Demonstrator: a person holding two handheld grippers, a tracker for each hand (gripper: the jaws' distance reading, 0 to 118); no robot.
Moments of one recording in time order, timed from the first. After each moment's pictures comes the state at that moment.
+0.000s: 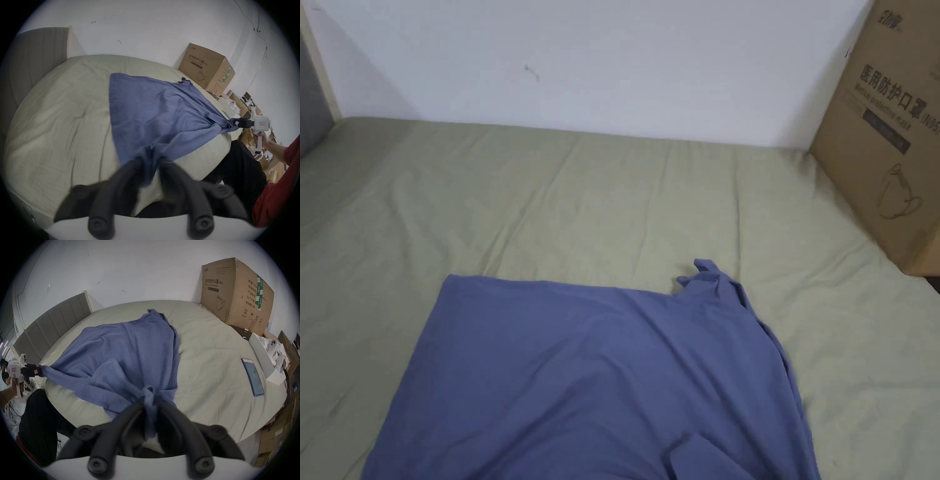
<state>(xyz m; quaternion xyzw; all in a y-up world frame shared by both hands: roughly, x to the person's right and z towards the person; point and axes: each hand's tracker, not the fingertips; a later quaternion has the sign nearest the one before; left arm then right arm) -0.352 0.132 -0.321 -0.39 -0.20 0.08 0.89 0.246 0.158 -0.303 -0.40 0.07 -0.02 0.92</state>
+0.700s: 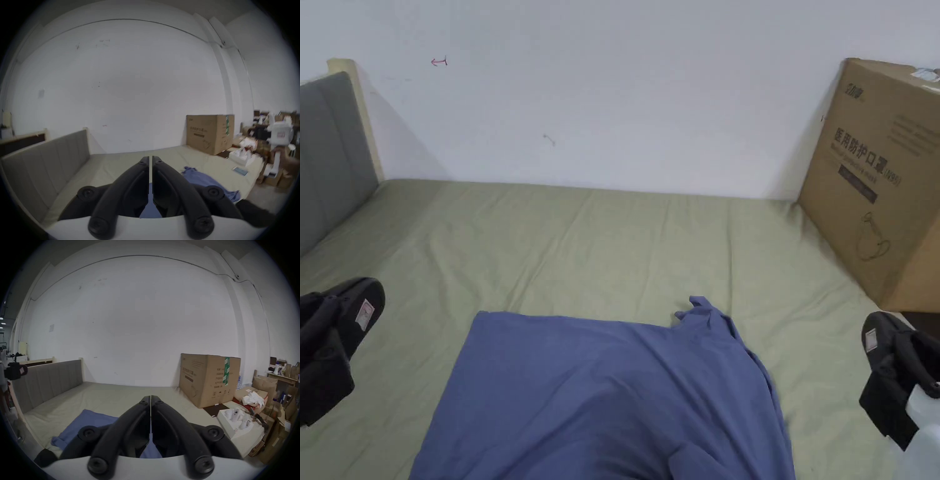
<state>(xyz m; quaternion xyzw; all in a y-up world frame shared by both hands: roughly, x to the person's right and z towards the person) -0.278 0.366 -0.250 0.01 -0.13 0.01 0.99 0.196 0.349 -0.246 -0.03 -0.01 0.01 1.00</state>
